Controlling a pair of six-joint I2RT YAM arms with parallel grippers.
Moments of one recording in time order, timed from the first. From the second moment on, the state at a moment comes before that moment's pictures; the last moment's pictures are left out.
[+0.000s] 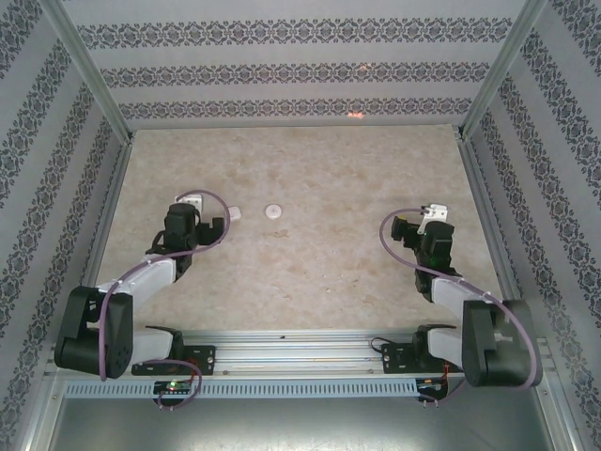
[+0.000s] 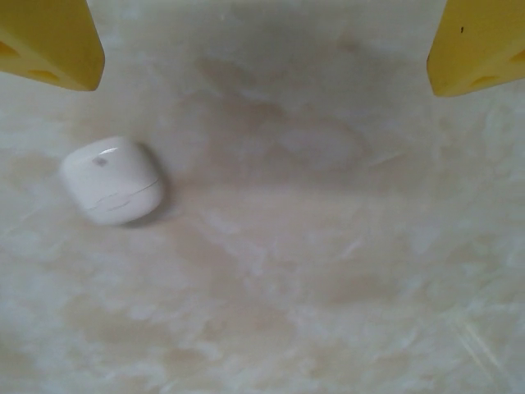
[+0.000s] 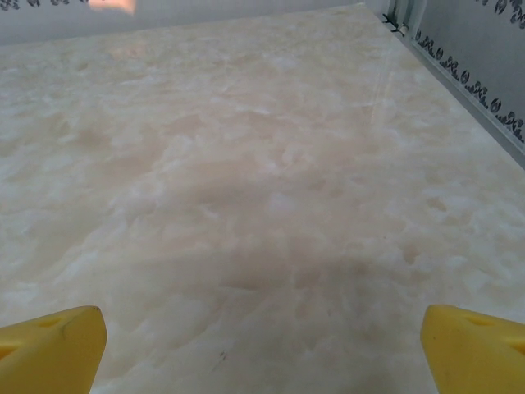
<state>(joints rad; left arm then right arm) -0.11 1.28 0.48 0.16 -0.16 -0.07 -0.03 1.23 0.26 0.56 0.10 0.11</state>
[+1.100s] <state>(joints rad) 0.00 1.59 0.40 0.85 -0.06 0.02 0.02 1.52 0.36 0.80 0.09 0.04</state>
